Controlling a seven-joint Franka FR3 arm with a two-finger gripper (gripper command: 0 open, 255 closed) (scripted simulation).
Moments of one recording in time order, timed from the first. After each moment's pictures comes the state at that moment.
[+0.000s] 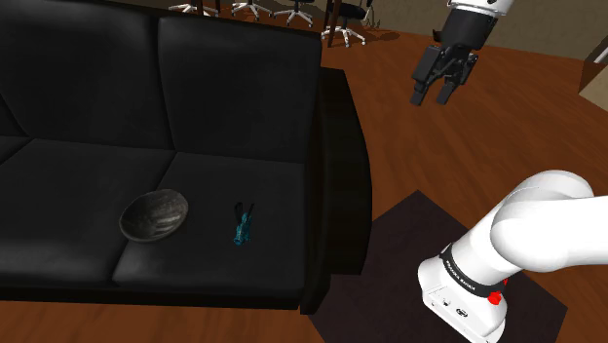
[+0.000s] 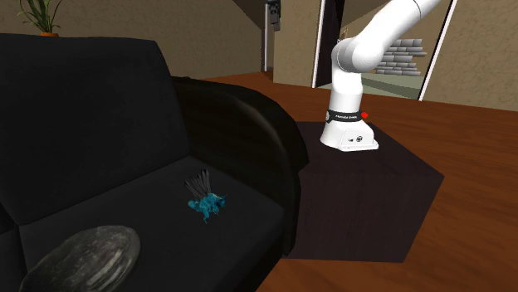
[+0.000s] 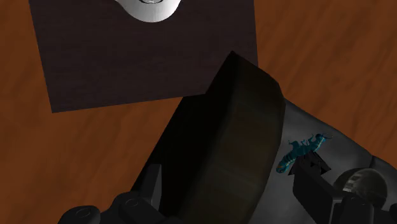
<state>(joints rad) 0.01 -0.82 -0.05 -2.40 0.12 1.50 0.11</state>
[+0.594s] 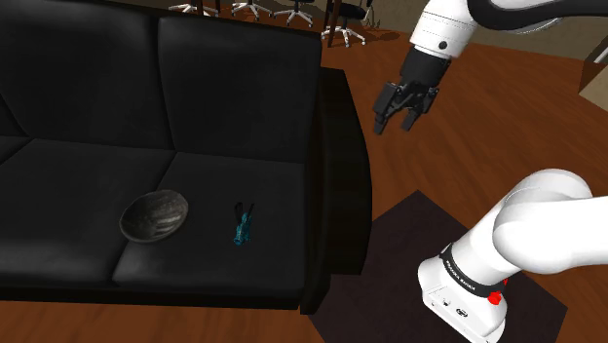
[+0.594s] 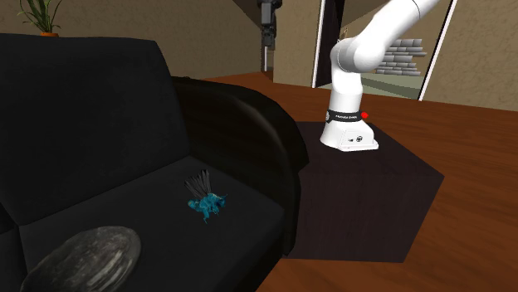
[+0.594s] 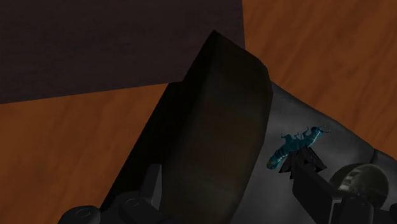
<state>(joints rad) 0.06 -0.82 0.09 -2.57 0.21 1.74 0.22</state>
